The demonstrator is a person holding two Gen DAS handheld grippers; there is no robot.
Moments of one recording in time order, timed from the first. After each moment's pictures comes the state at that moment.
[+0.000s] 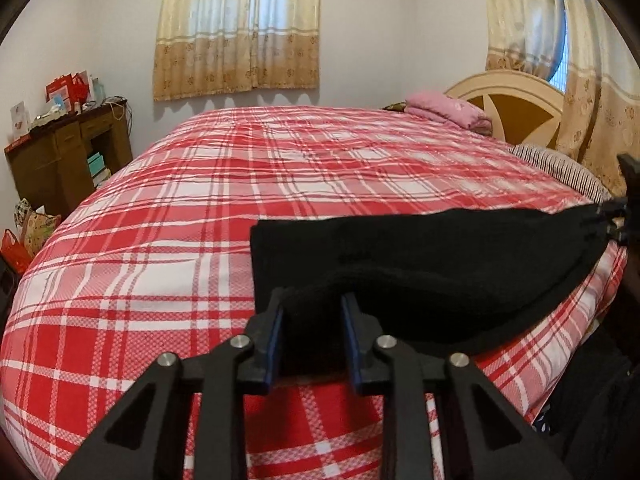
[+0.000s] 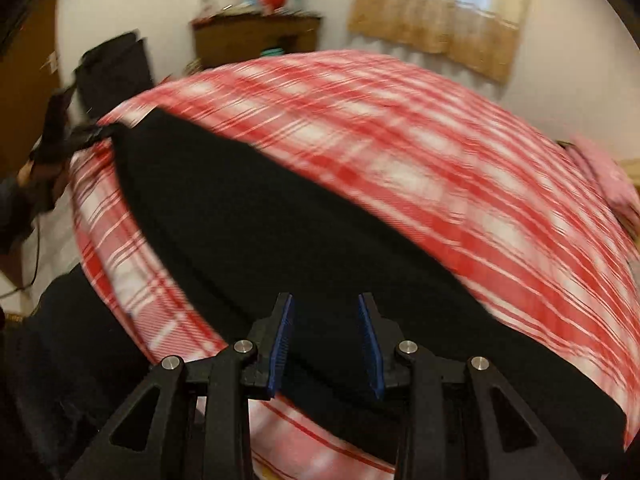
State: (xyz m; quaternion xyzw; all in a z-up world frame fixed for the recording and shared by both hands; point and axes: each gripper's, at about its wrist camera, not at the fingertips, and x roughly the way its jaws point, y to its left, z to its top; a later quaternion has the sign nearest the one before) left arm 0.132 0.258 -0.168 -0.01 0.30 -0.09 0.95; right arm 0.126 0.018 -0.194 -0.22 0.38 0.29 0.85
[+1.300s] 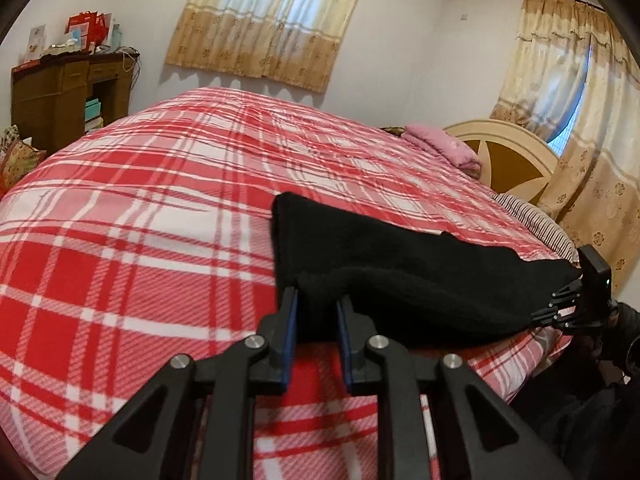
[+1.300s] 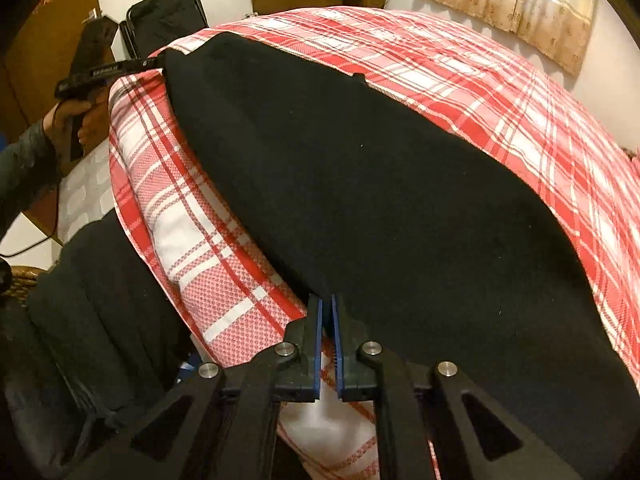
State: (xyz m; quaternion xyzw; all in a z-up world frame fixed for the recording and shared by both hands) left arm 0.115 0.292 -0.179 -0.13 0.30 -0.11 0.94; right arm 0.116 0.062 -0.241 -0.23 0.44 0.35 0.79
